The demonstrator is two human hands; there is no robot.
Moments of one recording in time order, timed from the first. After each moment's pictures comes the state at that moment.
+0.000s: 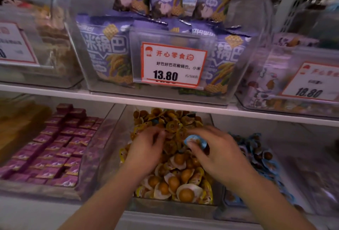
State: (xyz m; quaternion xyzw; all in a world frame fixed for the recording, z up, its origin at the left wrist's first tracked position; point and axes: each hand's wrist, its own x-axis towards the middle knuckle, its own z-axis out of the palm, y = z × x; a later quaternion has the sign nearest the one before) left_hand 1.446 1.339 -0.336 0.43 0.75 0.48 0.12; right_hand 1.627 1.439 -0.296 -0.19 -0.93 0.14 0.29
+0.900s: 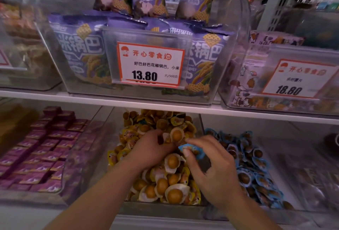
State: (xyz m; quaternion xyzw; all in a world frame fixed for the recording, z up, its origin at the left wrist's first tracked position) left_hand 1.451 1.375 -0.346 0.46 0.77 0.38 0.23; right_hand 1.643 1.424 -0.331 -0.14 -0.85 0.19 0.48
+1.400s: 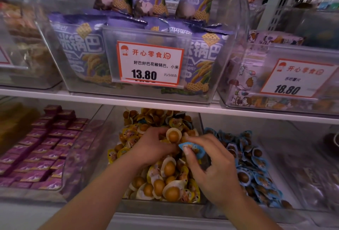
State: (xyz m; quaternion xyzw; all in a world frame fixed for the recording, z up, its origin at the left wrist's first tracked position) left_hand 1.459 1.371 -0.331 0.47 0.66 0.48 0.33; right_hand 1.644 1.421 -0.325 -0.15 -0.84 0.21 0.48
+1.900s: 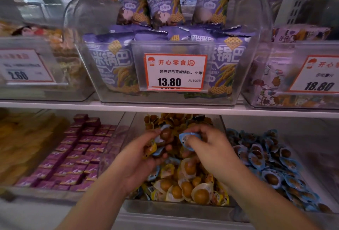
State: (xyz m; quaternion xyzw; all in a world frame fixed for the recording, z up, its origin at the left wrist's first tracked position) left_hand 1.439 1.296 -0.294 0.14 0.45 0.70 0.53; right_hand 1.585 1.400 -0.283 -0.34 -0.70 0.55 0.29
